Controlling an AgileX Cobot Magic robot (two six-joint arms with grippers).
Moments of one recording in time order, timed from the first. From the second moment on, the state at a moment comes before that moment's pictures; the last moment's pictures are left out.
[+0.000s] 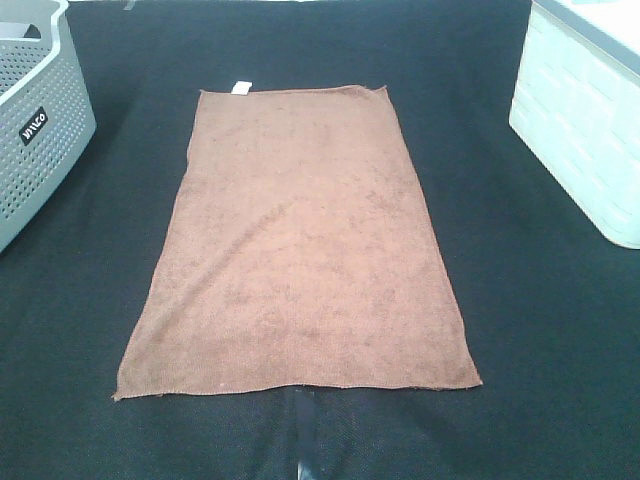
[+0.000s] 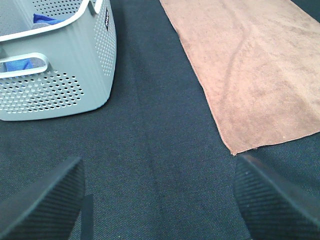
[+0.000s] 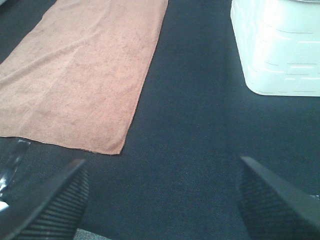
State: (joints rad) left arm 0.04 0.00 -0.50 -0.15 1.06 0.22; right arm 0.04 -0.01 -0.51 0.14 1.07 -0.15
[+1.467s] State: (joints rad) left arm 0.04 0.00 -0.50 -0.15 1.06 0.22; right arm 0.04 -0.01 -0.51 0.14 1.07 -0.15
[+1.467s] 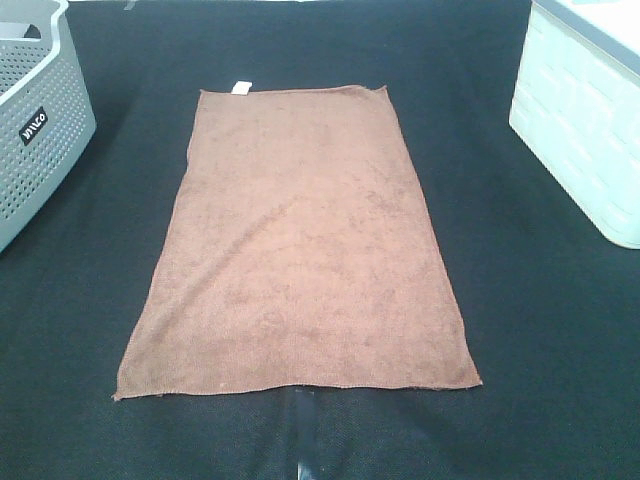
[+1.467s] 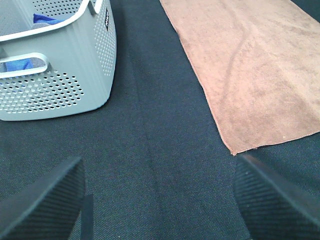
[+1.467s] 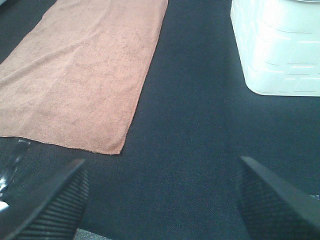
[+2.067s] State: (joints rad) left arm 0.04 0.00 -0.50 -0.15 1.06 0.22; right arm 0.04 -0.01 -0.51 0.14 1.07 -0.15
